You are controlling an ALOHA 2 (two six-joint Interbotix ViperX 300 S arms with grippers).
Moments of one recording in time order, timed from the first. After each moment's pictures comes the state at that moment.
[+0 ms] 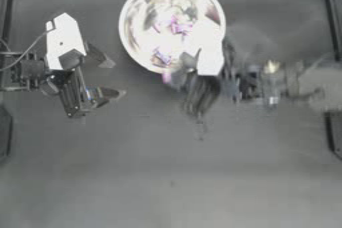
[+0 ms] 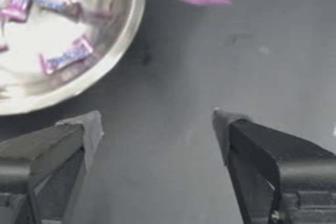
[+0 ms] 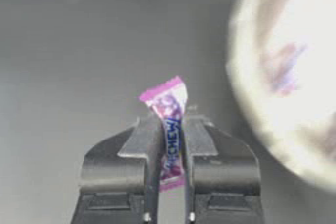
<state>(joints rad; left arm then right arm) 0.19 -0.45 0.77 0.28 0.32 -0.42 -0.13 -0.05 0.44 -0.67 0.44 0.99</state>
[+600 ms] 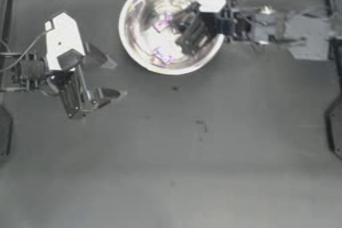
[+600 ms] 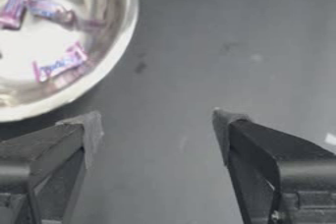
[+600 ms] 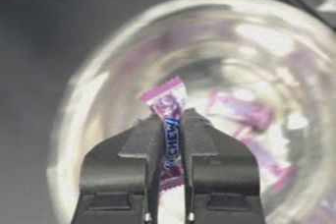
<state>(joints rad) 0.19 -0.45 0.78 0.27 0.29 -0.42 -0.43 0.06 0.40 -0.76 0.28 0.99</state>
